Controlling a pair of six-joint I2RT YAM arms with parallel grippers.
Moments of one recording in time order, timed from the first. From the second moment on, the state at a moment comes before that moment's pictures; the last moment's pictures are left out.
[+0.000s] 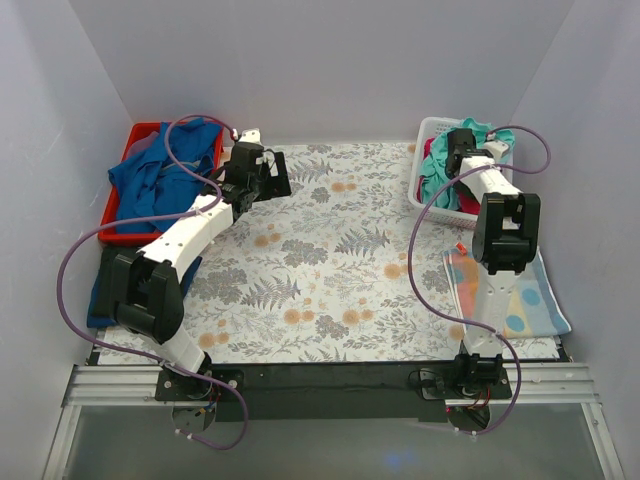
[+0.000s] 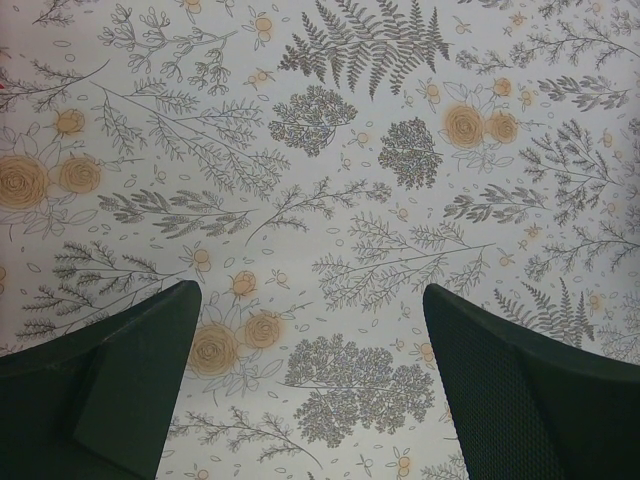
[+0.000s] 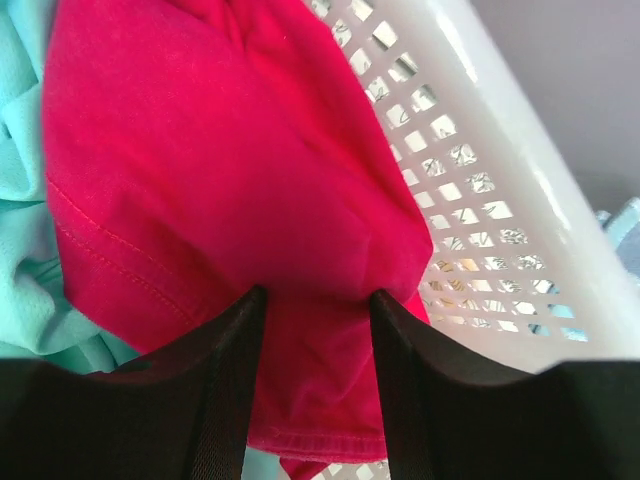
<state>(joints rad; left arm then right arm) -0.38 1.63 1.33 -0.31 -0.18 -0.40 0.02 2.18 1.77 -0.67 0.72 0.63</state>
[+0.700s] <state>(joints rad) -0.38 1.62 1.32 -0.31 -0.16 -0.40 0.05 2.19 1.76 -0.73 0.75 0.73</state>
